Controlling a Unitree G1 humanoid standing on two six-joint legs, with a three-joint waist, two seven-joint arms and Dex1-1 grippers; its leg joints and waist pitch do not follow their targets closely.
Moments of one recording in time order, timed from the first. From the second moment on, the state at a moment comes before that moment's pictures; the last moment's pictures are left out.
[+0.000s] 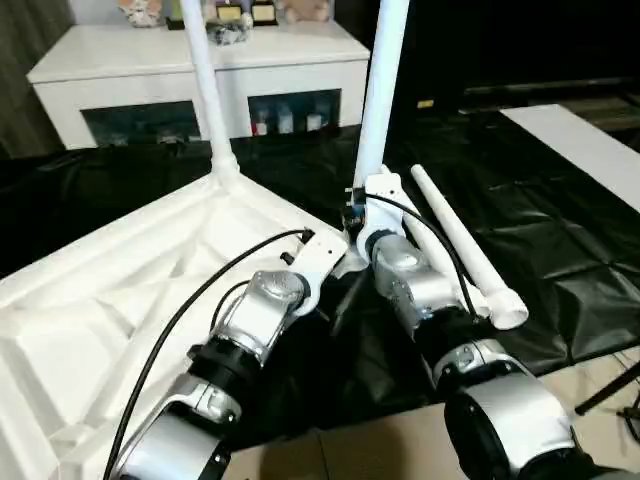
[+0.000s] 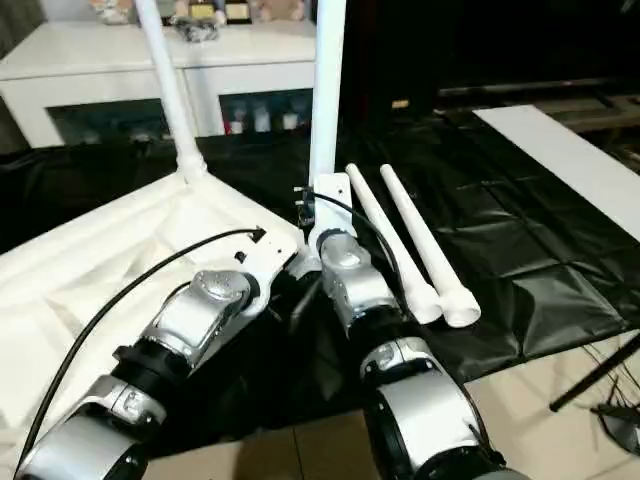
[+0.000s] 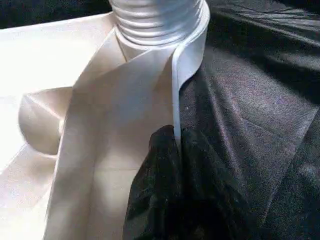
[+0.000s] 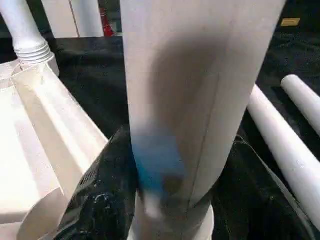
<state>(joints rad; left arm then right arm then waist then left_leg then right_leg) -0.64 0.05 -0.28 0.57 0.13 0.57 -0.41 -0.85 0.06 0.05 0.97 0.10 0.09 -0.09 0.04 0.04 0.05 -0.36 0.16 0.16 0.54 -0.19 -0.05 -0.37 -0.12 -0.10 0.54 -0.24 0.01</state>
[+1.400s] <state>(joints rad) -0.41 0.43 -0.35 0.16 -0.01 0.39 -0.96 -0.56 -0.35 0.20 0.50 0.20 0.18 0.96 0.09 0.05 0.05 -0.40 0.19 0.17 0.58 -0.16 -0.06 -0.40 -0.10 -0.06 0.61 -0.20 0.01</state>
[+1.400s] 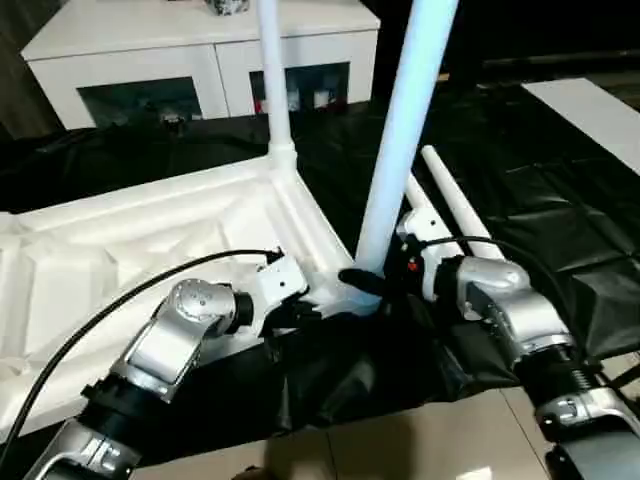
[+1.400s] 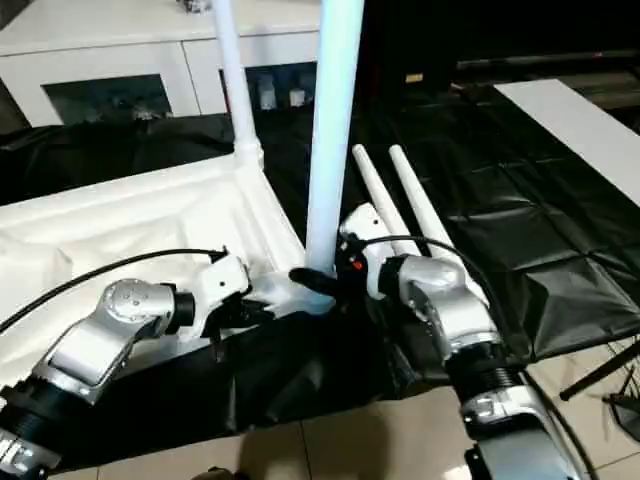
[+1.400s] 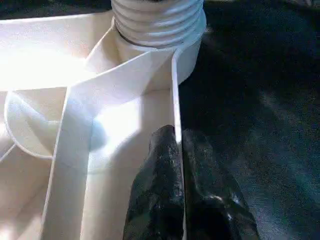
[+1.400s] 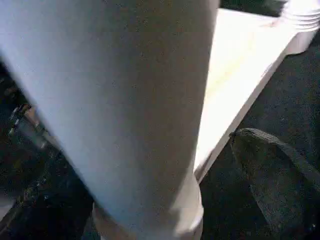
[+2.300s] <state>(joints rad) -0.41 0.44 -0.35 0.17 0.00 0.39 -0.95 -0.55 -0.35 0.22 0.54 0.18 0.13 1.01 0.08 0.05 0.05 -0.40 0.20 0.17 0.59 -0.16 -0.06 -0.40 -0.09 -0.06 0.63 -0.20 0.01</state>
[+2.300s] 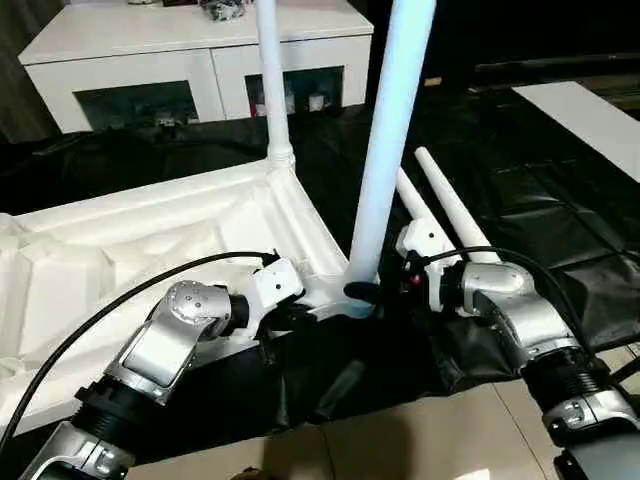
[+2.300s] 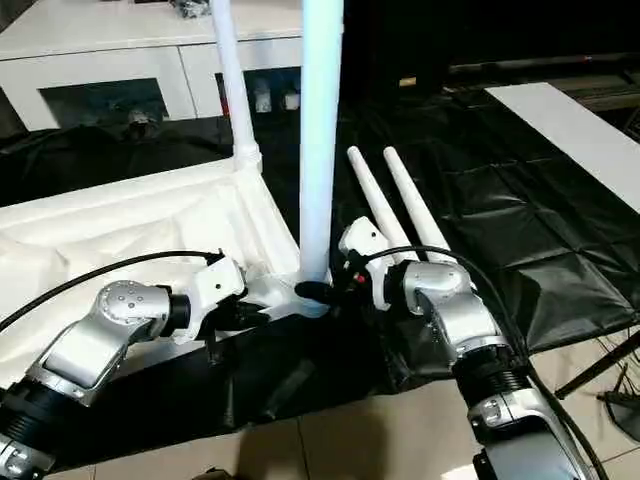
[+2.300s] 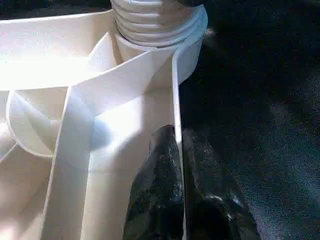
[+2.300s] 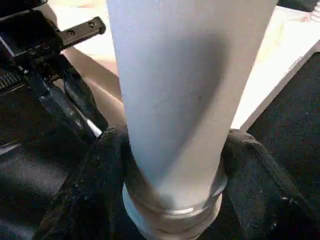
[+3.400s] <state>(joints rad) -0.59 0.19 -0.30 0.47 0.07 0.50 -0.57 -0.68 -0.02 0.06 0.82 0.12 0.15 0.25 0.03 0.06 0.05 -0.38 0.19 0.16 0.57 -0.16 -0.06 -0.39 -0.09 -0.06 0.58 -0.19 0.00</state>
